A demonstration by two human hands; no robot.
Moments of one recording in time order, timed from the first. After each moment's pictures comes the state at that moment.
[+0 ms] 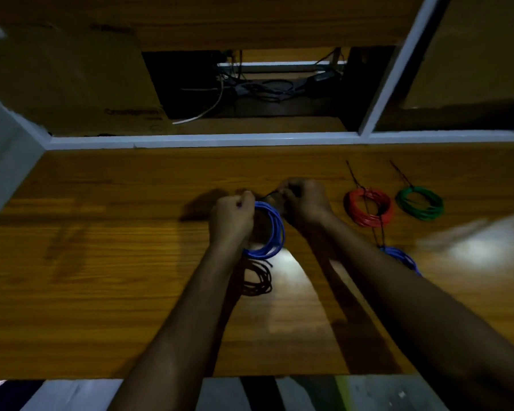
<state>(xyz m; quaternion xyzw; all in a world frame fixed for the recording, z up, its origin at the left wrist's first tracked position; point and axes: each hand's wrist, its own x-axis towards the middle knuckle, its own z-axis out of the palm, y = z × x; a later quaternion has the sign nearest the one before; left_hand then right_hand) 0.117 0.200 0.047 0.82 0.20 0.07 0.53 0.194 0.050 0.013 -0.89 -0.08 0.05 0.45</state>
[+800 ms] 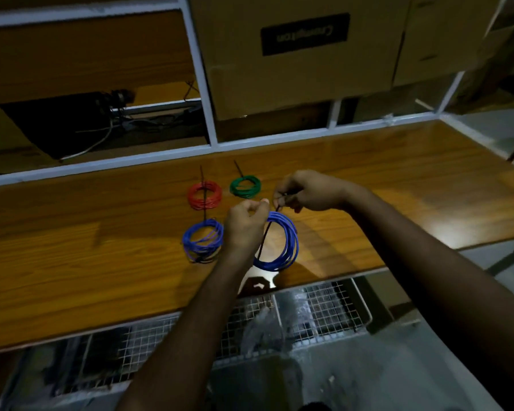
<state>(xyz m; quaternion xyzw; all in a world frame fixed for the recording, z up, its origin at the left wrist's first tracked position) -0.011 -0.190 0.080 0.81 0.04 0.06 0.58 0.043 -0.353 0.132 -0.91 -0.22 0.18 0.29</state>
